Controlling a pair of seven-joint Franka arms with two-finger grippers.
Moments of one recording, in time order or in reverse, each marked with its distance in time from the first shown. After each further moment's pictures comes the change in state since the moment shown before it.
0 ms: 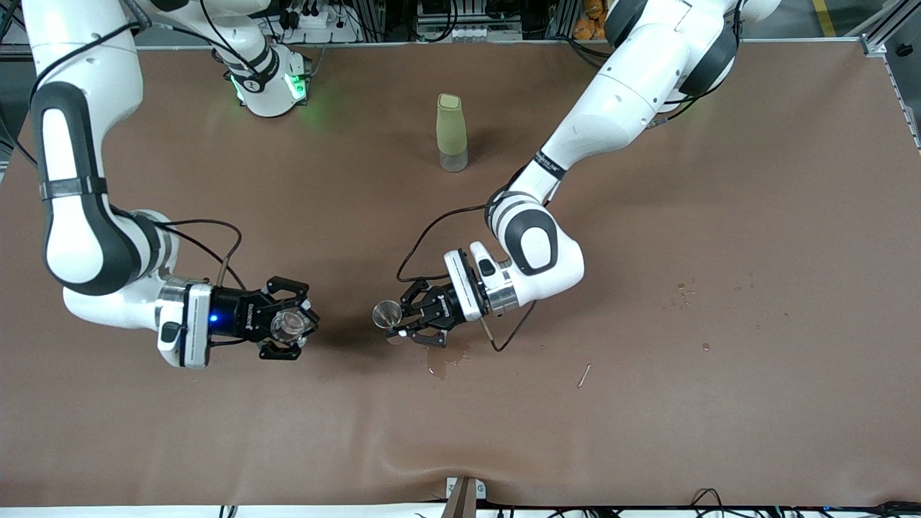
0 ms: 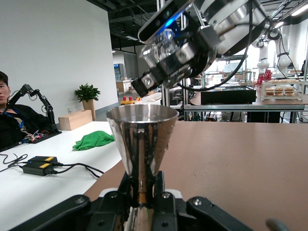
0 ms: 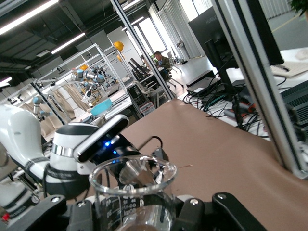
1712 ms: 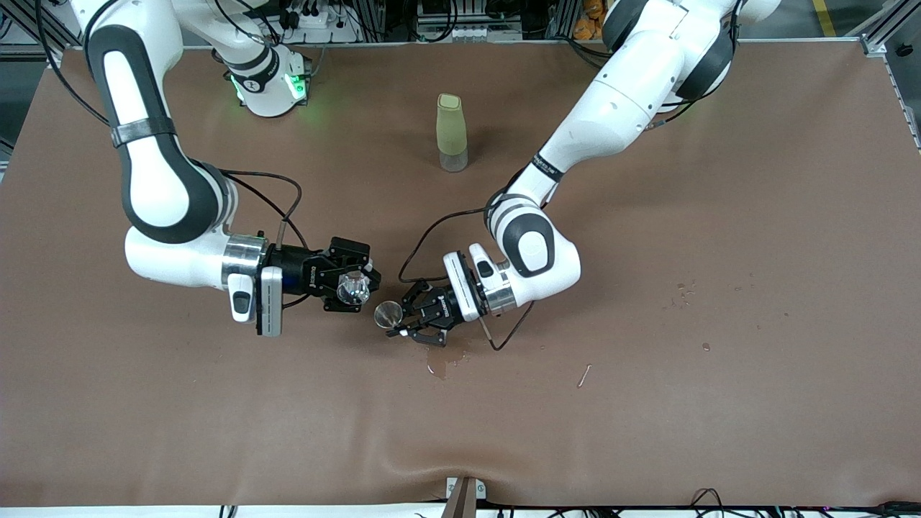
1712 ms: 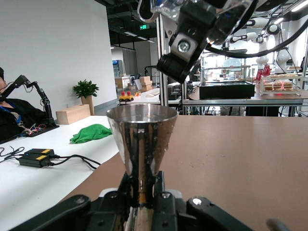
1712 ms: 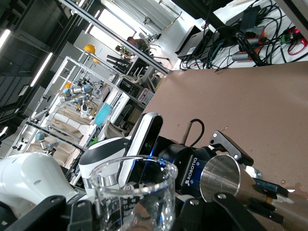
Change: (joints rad) left arm -0.002 0.023 -0.003 -0.002 -0.006 0.000 0.017; right arm 0.175 -0.142 0.001 -0.154 0.000 0.178 0.445
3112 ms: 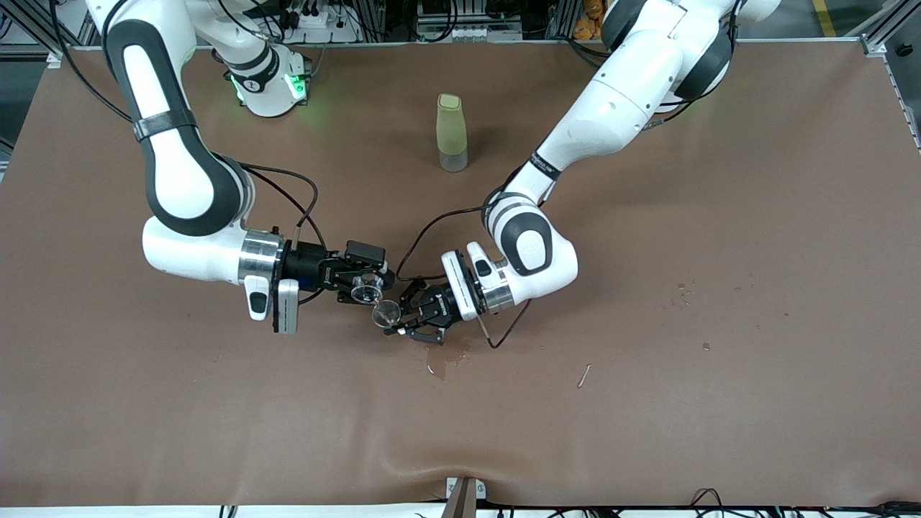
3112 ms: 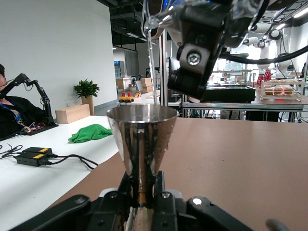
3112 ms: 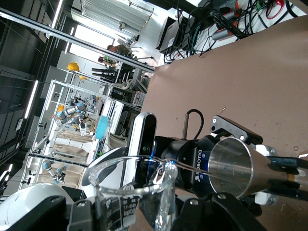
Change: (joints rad) left arm -0.006 0.001 -0.001 0.000 -0.026 0.000 -0.004; right arm 0.040 -0.002 -0.001 -0.001 0.000 0.053 0.261
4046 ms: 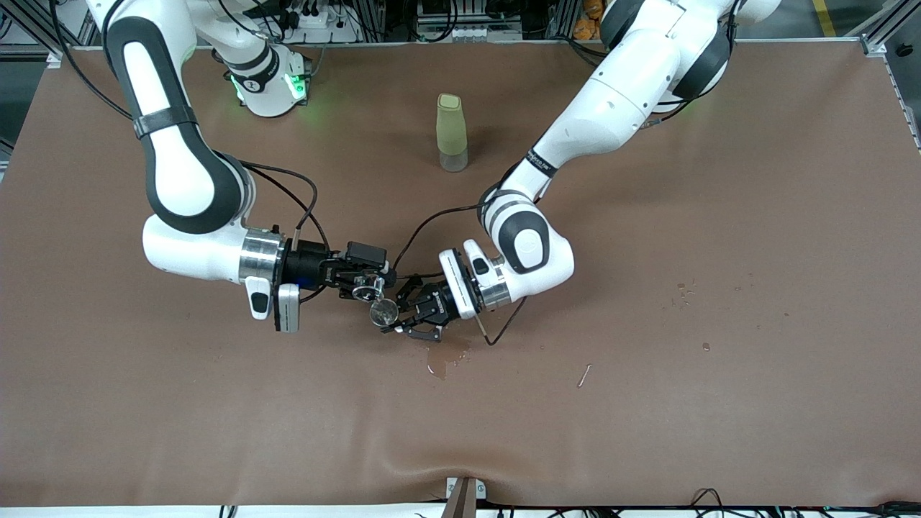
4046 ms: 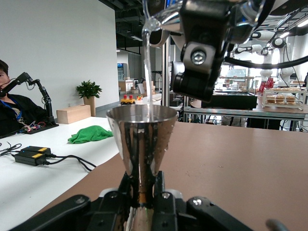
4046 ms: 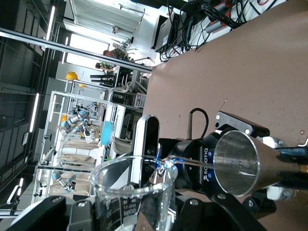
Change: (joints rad) left arm -0.009 0.000 -0.001 -0.001 -0.043 0.000 0.000; right arm 0.004 -0.004 0.000 0.004 0.000 0.000 0.125
